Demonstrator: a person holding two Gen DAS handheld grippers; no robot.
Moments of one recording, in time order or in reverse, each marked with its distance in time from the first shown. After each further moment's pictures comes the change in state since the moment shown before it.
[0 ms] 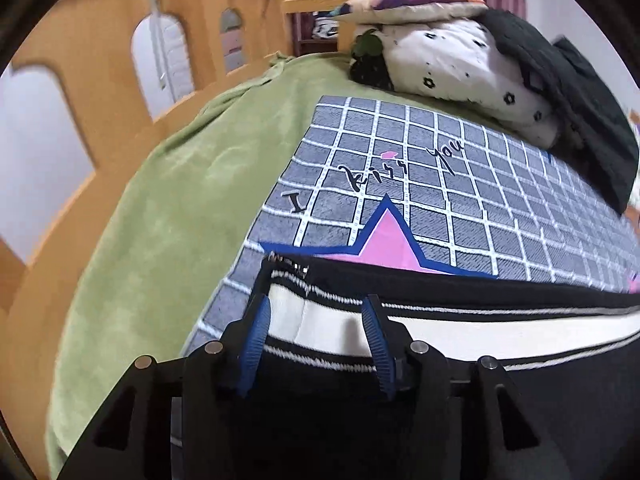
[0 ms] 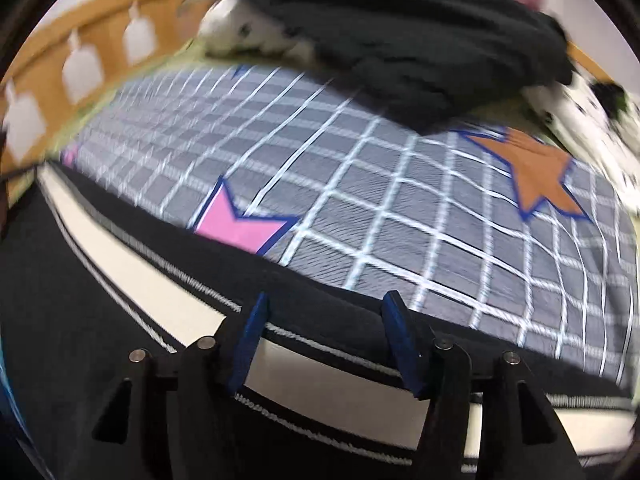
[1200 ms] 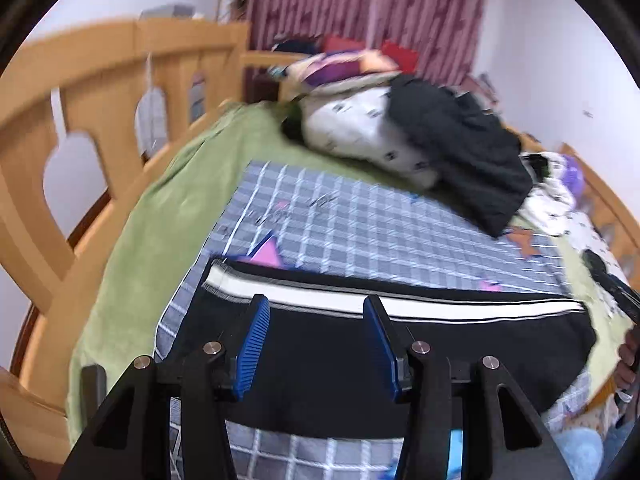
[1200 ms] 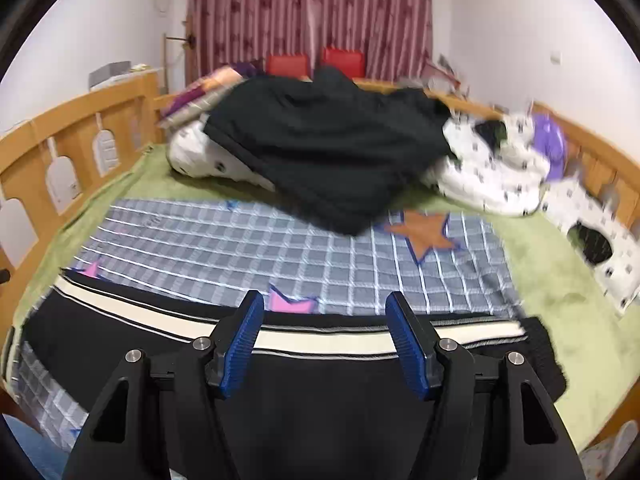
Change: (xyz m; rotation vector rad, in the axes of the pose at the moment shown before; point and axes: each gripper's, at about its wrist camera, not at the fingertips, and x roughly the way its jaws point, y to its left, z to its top) left arm -0.240 -0.046 -0.011 0.016 -0.101 -0.232; right arm -0.240 0.111 0.015 0.282 -0.300 -0.254
